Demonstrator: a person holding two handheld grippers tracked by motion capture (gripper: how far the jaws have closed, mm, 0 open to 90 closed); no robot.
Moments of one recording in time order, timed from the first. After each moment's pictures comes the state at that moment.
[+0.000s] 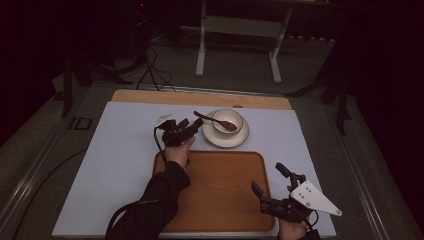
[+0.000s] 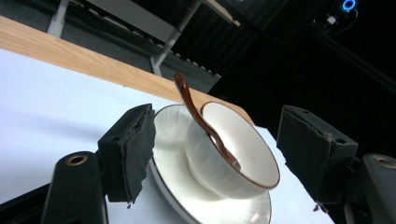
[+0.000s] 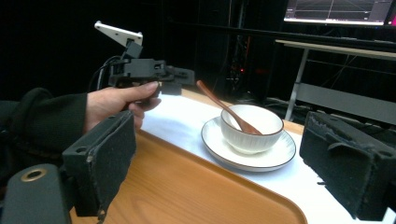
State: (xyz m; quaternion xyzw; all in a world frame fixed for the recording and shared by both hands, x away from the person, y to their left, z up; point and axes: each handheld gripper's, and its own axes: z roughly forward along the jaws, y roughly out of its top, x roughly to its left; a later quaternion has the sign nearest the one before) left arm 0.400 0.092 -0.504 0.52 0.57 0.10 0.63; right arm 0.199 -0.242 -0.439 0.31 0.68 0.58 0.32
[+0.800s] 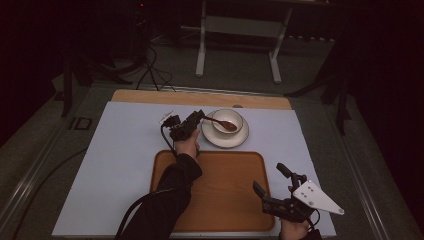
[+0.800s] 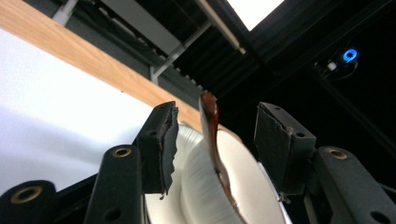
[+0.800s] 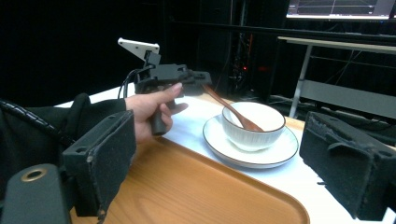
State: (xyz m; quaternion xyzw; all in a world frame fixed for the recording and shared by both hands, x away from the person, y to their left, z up) left arm 0.432 0.078 -0.523 0.44 0.61 0.07 0.66; right arm 0.201 -0.247 -0.441 0.32 0.68 0.58 0.31
